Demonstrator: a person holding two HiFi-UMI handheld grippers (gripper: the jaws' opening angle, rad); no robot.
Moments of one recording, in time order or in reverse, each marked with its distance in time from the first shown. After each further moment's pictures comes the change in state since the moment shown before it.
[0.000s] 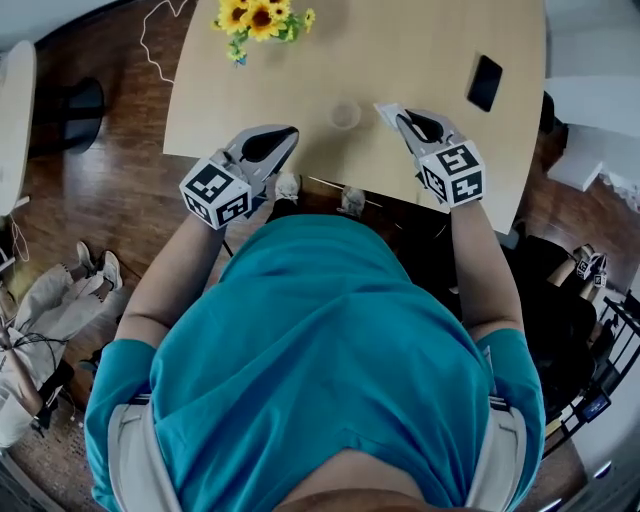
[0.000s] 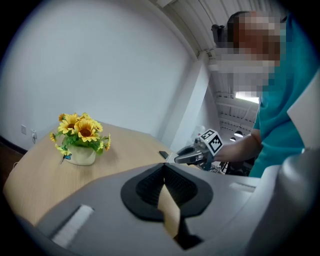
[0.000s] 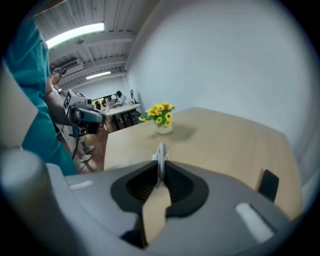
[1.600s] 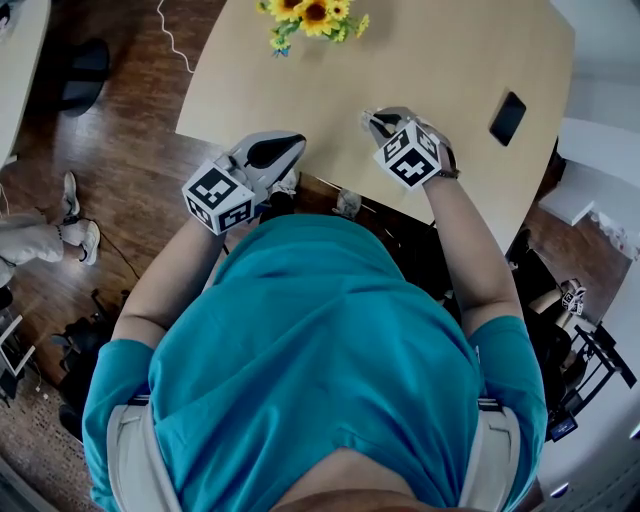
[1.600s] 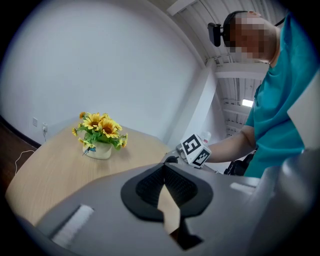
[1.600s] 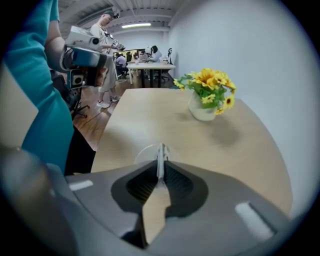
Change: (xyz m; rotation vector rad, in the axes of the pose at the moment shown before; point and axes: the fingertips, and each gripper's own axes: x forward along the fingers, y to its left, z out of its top) left arm -0.045 0.026 -0.012 -0.073 -0.056 0.057; right arm 0.120 0.067 -0.003 -0.489 0.415 0.164
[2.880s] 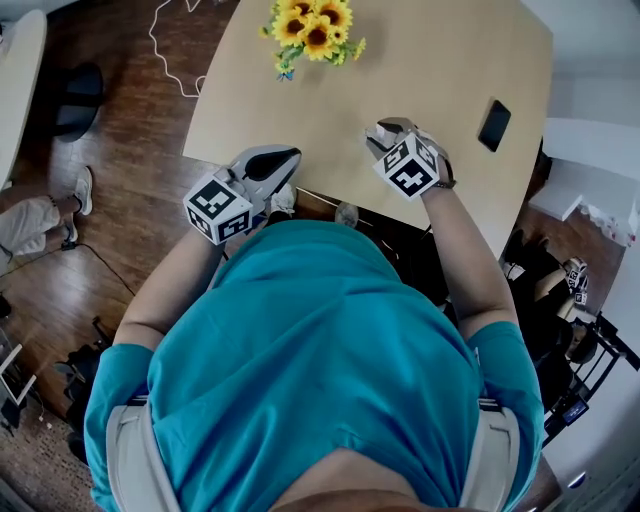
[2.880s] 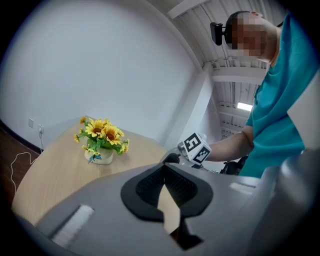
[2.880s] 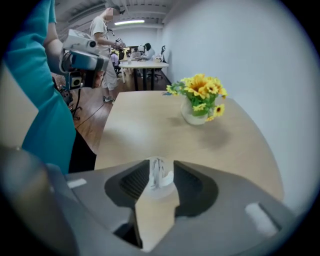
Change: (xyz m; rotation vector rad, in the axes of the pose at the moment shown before) left arm -0.023 0.014 0.016 0.008 -0.014 -0.056; right arm -0.018 -0.007 0.019 0.055 0.037 -0.066
